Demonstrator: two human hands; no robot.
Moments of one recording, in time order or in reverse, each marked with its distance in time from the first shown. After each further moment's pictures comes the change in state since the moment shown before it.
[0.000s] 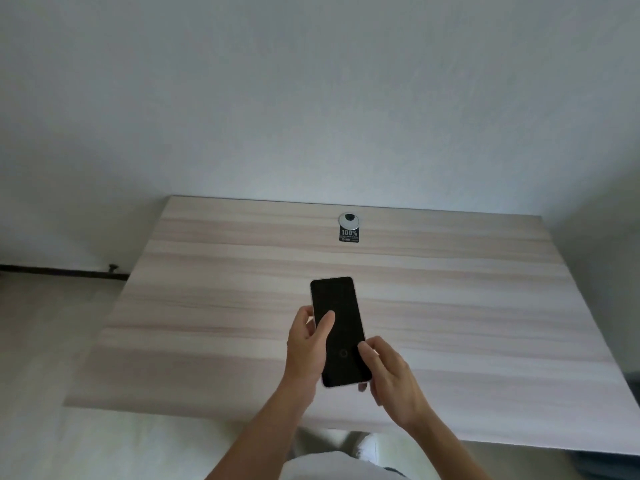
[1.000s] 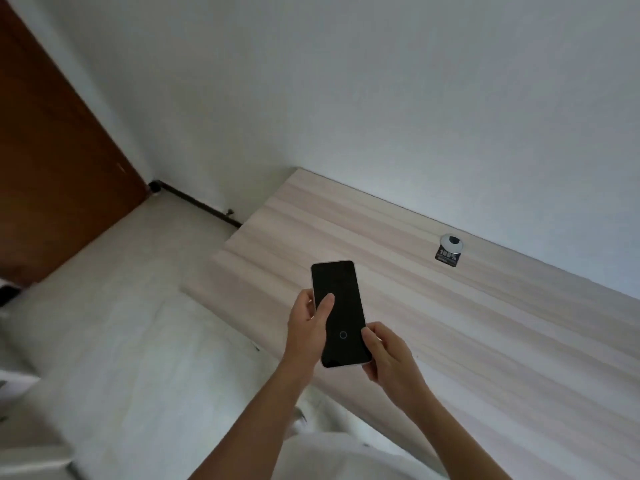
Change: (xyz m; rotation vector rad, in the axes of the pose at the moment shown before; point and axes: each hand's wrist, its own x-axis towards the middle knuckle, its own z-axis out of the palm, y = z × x) left_hand -0.045 -0.003 -0.078 -0.112 0.445 0.141; right_hand 0.021 -0.021 0.063 0.001 -0.456 -0.117
